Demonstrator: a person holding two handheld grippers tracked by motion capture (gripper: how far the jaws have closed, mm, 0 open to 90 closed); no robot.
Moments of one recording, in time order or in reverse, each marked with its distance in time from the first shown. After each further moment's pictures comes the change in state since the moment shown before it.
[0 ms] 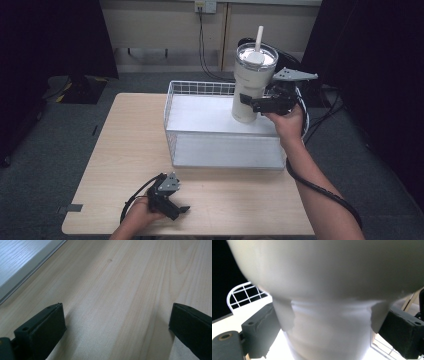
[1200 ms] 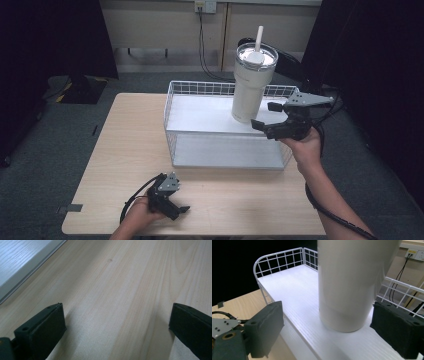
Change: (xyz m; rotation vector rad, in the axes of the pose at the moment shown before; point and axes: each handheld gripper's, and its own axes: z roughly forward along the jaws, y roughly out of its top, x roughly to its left) left arm 0.000 0.000 0.000 -0.003 0.004 -0.004; right arm 0.021 -0.035 -0.052 0.077 0.048 -0.029
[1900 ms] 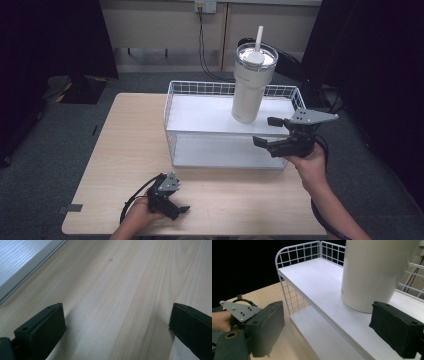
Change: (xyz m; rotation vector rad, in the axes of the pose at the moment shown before) left arm 0.000 0.000 0.000 0.002 0.000 -0.002; right arm 0.022 -0.025 -0.019 -0.008 0.074 -0.003
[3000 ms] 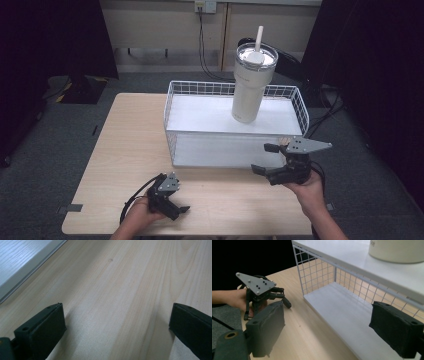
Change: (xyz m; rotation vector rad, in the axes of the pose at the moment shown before) left arm 0.000 0.000 0.000 0.004 0.004 0.002; right arm 0.026 -0.061 -0.003 0.041 0.062 0.029
